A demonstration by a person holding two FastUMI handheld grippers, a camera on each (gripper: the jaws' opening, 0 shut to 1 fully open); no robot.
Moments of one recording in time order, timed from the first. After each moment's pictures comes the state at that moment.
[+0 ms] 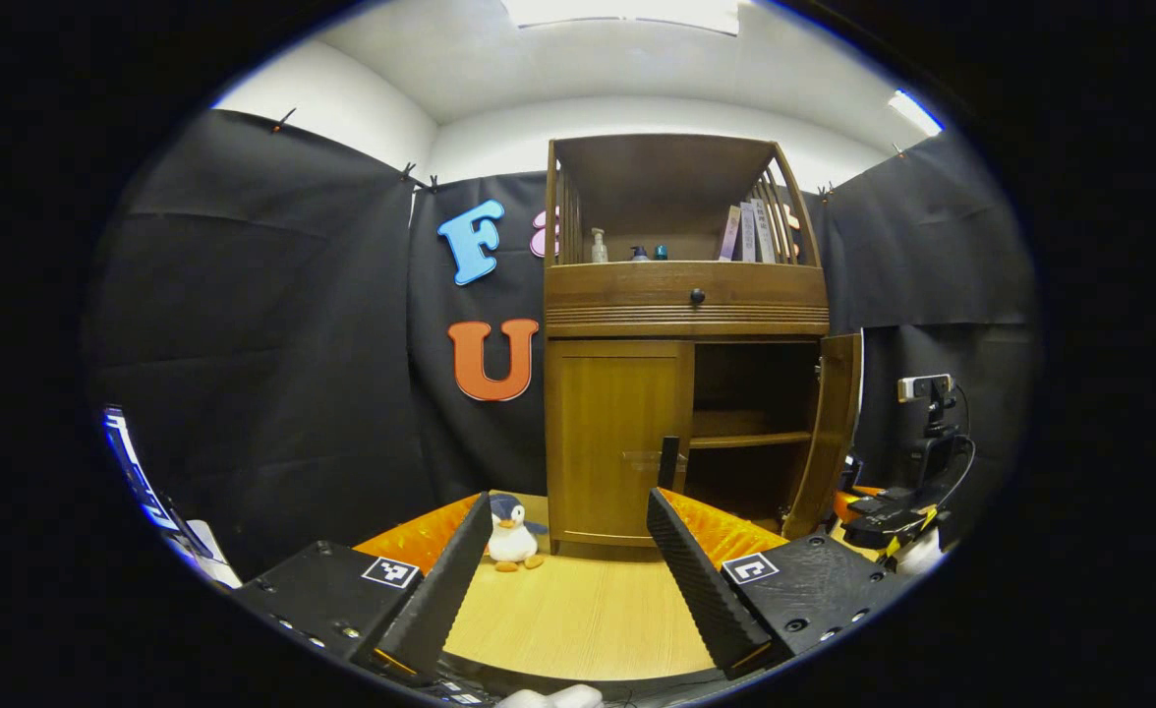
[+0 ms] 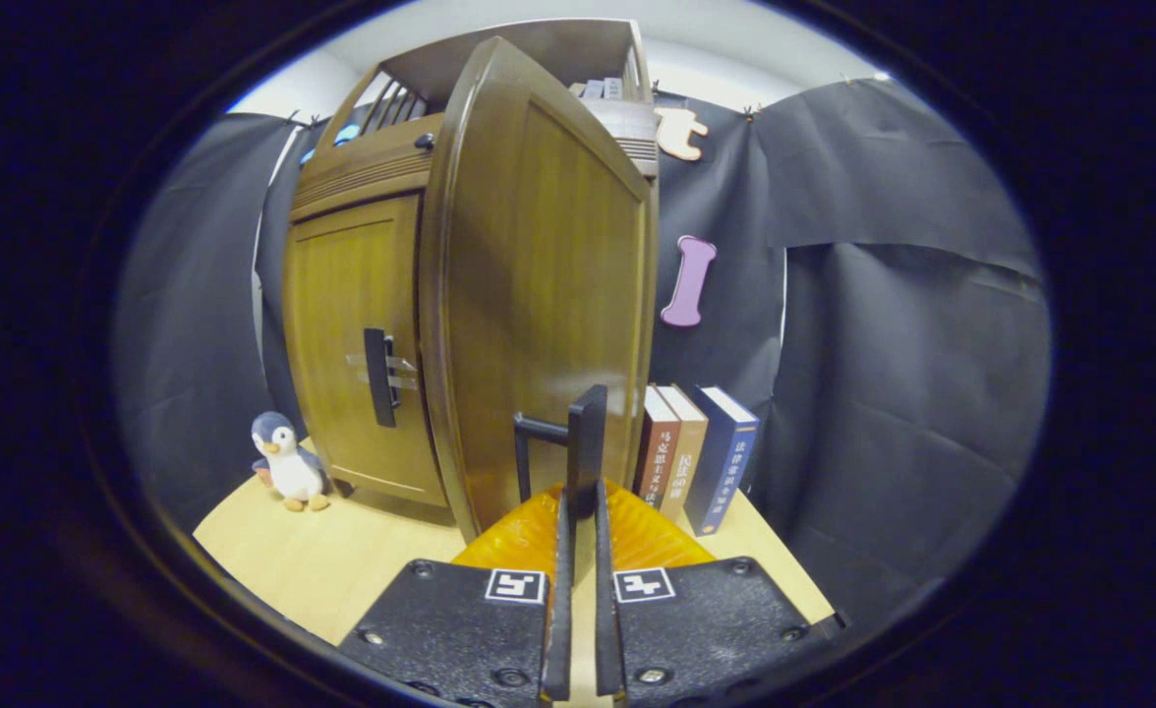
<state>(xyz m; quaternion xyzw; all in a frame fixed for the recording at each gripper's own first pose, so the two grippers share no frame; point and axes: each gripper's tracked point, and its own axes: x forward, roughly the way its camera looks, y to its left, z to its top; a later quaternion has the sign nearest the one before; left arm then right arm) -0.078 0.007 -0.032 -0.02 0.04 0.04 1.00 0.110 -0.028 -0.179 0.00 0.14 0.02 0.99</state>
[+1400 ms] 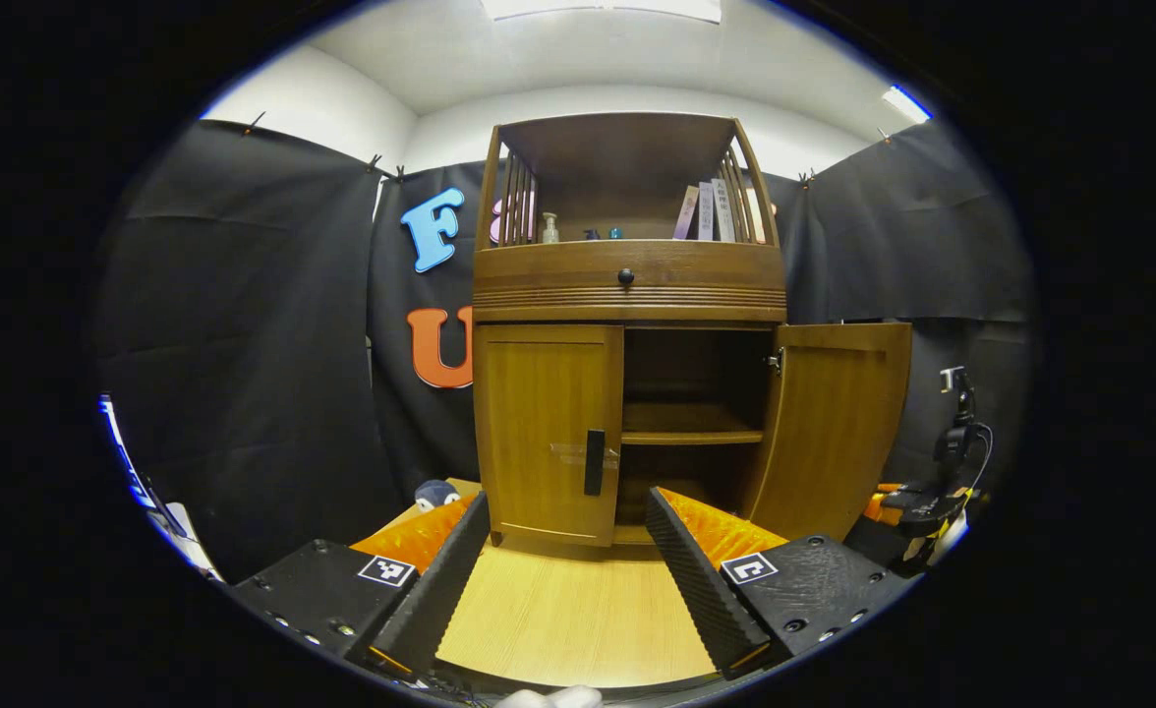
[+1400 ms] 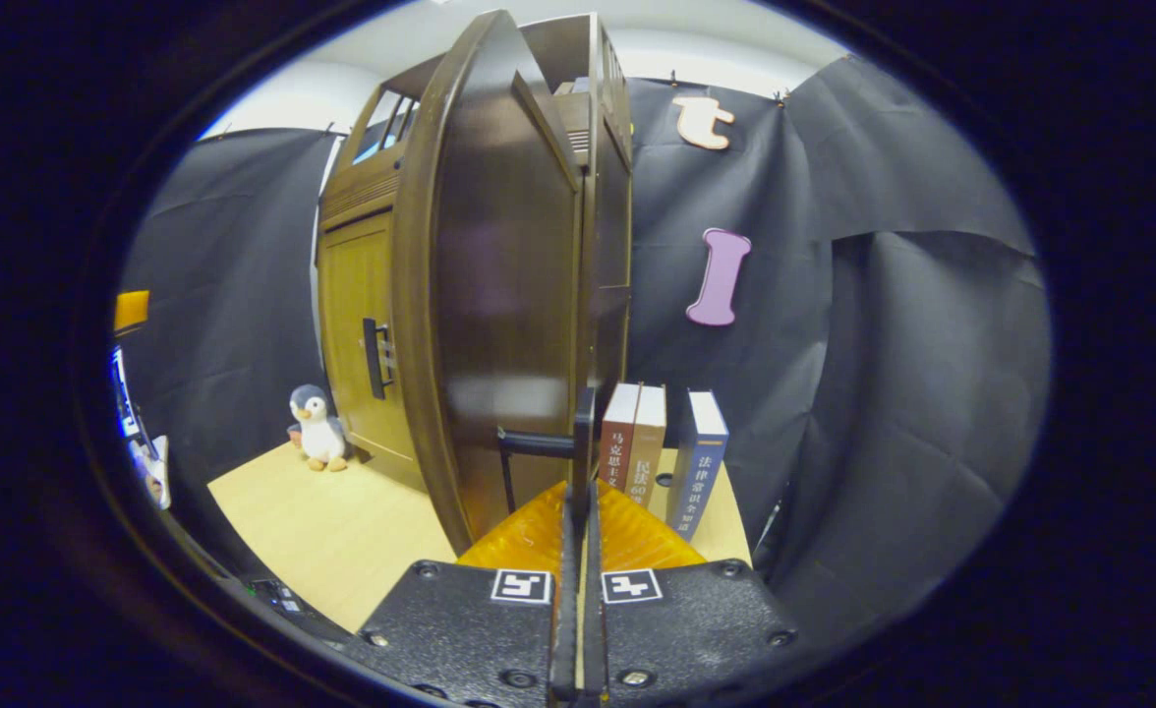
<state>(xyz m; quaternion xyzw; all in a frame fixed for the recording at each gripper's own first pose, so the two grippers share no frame) -0.044 -0.105 -0.039 -0.02 0.05 0.03 1.00 0.132 -0.151 -0.185 -0.01 0.15 0.16 0.98</state>
